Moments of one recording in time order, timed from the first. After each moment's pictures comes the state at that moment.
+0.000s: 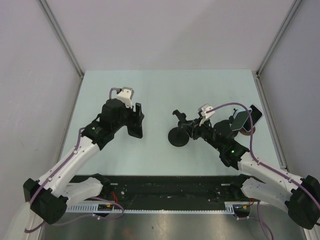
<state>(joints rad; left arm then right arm) -0.56 1.00 0.93 -0.35 -0.10 -0.19 0.72 0.94 0.52 0.32 -0.01 0.16</state>
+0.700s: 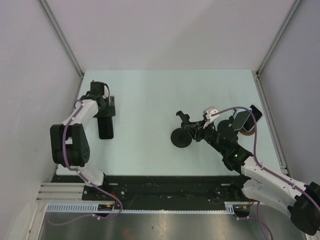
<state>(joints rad) 0.00 1.63 1.19 -0.58 -0.16 -0.07 0.71 0.85 0.46 0.32 0.02 0.18</state>
